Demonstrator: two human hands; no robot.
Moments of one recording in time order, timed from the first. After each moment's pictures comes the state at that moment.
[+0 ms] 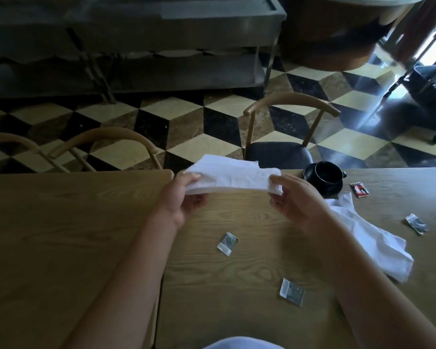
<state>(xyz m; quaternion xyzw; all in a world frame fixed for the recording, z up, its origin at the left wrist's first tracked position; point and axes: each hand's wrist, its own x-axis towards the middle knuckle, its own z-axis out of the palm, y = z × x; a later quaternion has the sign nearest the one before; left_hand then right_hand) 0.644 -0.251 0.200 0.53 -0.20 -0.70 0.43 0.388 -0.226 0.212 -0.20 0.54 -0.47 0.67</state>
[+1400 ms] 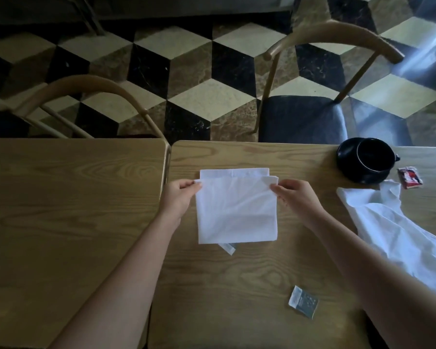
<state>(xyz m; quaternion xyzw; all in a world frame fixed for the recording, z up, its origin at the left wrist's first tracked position) 0.654 -0.322 0.024 0.74 -0.33 -0.50 0.30 0.359 -0.319 0.033 -0.44 0.72 -0.20 0.49</state>
